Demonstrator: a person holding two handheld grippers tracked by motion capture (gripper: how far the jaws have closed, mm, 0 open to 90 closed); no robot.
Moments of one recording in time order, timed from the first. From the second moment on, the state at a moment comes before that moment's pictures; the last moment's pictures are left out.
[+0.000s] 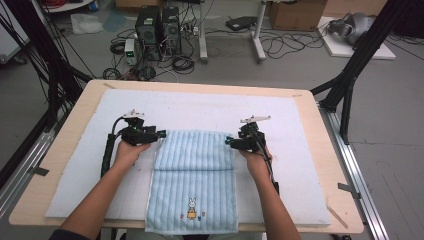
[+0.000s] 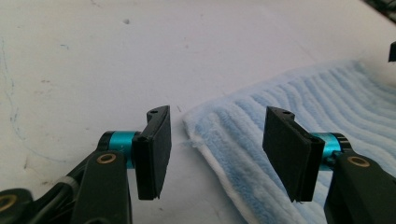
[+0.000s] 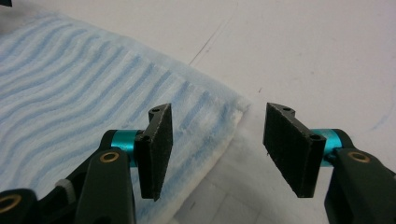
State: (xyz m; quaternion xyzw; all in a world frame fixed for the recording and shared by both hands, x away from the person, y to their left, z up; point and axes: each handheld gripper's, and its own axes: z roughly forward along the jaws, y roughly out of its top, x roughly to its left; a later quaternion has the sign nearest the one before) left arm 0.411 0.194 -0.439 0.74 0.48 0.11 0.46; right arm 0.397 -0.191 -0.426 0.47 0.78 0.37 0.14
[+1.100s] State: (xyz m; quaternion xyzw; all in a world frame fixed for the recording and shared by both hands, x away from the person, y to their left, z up) left arm 0.406 0.191 -0.432 0.76 0.45 0.12 0.46; right arm 0.405 -0.181 -0.427 0.44 0.81 0.36 0.15
